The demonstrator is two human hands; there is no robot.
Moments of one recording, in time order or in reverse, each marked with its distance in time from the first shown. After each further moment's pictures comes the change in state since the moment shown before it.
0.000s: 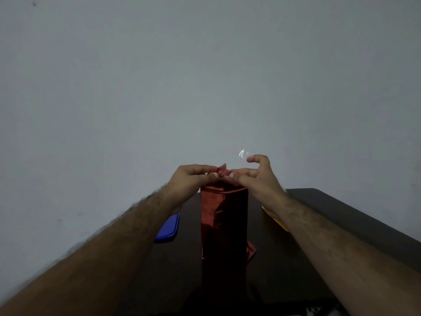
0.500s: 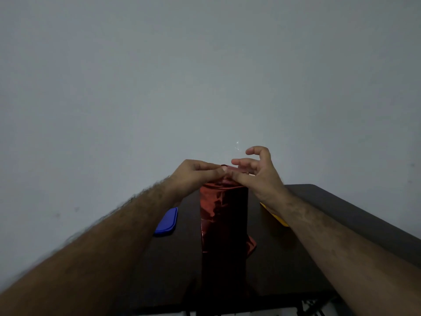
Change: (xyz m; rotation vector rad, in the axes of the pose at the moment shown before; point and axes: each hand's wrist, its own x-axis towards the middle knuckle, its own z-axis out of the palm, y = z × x) left_hand -0.006 0.014 0.005 0.080 -0.152 -0.008; right_hand -0.006 0.002 -0.005 -0.031 -0.019 -0.113
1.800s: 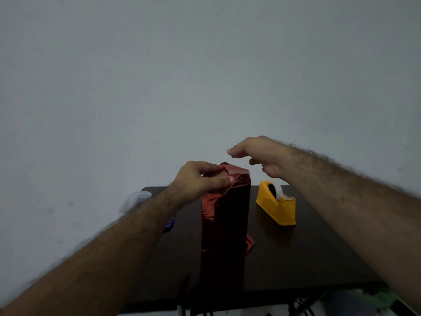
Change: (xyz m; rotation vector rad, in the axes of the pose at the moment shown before) left_hand -0.006 -0.015 0.004 0.206 0.104 0.100; right_hand 0.032 -0.092 0.005 -0.334 -0.110 0.452
